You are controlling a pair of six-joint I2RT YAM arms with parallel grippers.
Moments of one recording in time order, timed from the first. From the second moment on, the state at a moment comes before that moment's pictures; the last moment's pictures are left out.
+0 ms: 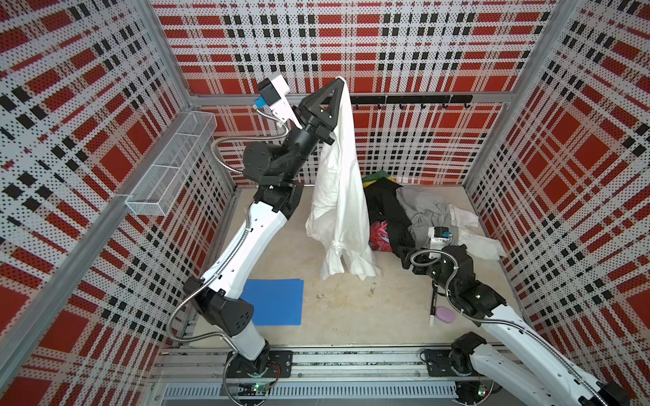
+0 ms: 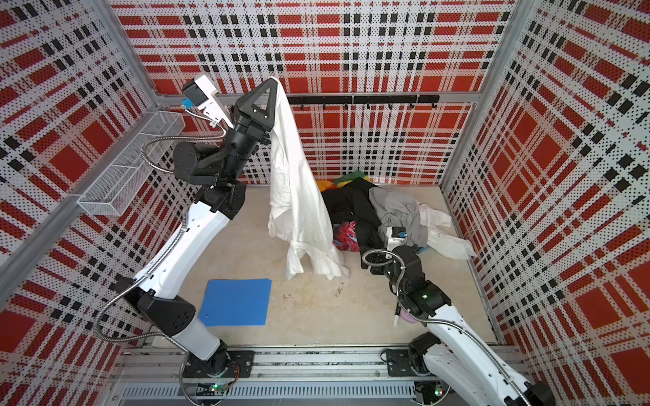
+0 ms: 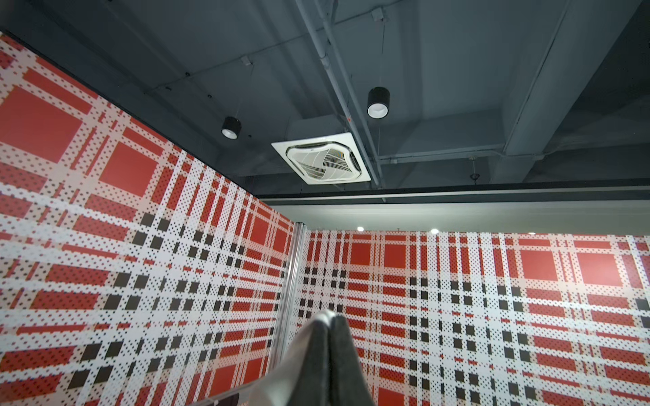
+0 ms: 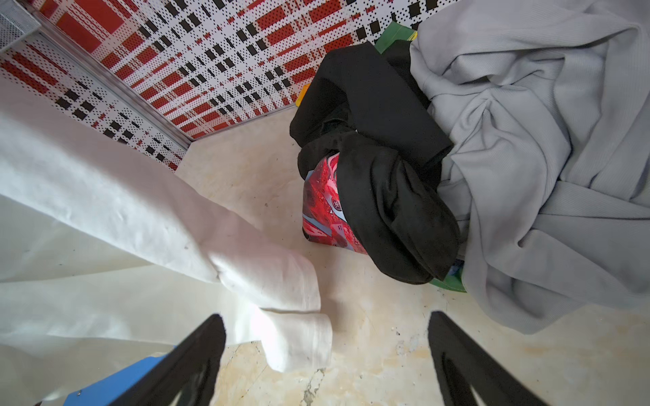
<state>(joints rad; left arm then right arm) -0.48 1.68 1.98 0.65 0.35 -0.61 0.47 0.79 0.57 -0.19 0.07 0.51</state>
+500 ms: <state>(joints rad) -0.41 1.71 2.05 0.67 0.35 -0.67 0.47 0.75 0.55 -0.19 0.06 0.52</state>
